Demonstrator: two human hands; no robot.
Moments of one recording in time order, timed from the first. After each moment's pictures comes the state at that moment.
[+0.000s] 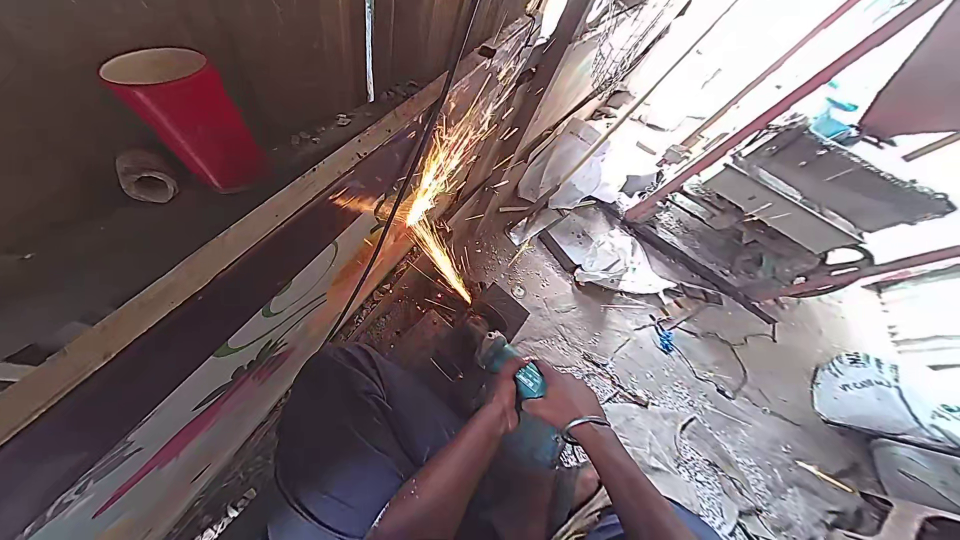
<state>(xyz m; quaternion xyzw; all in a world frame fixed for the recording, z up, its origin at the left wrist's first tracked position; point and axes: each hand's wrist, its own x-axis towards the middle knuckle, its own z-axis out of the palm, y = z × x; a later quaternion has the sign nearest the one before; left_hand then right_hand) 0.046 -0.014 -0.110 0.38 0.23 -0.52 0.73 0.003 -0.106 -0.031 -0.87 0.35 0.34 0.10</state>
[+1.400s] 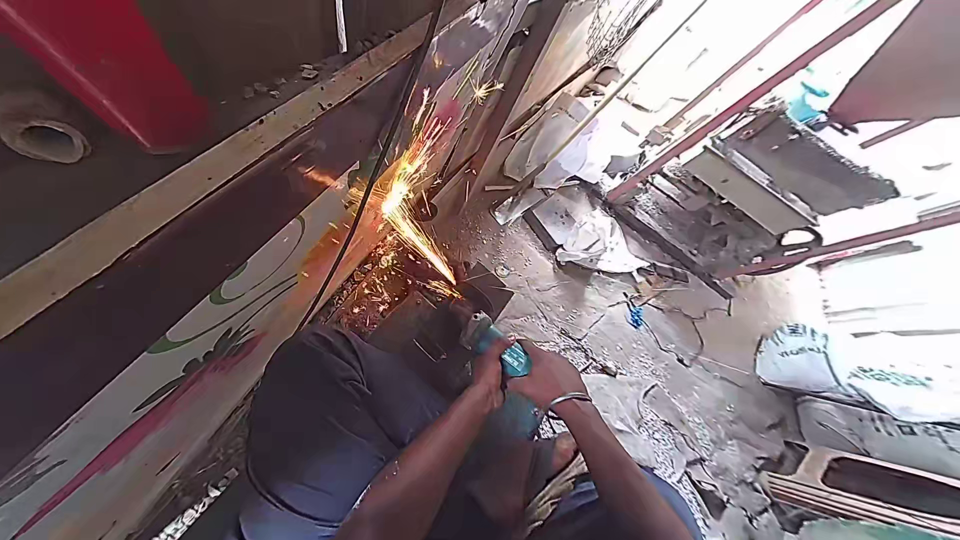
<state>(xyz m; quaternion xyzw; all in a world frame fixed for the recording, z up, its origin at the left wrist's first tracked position) 0.043 -0.019 -0.111 0.37 0.22 -0.51 0.75 0.002 -0.110 -0.028 -0.87 0.34 0.34 0.10</state>
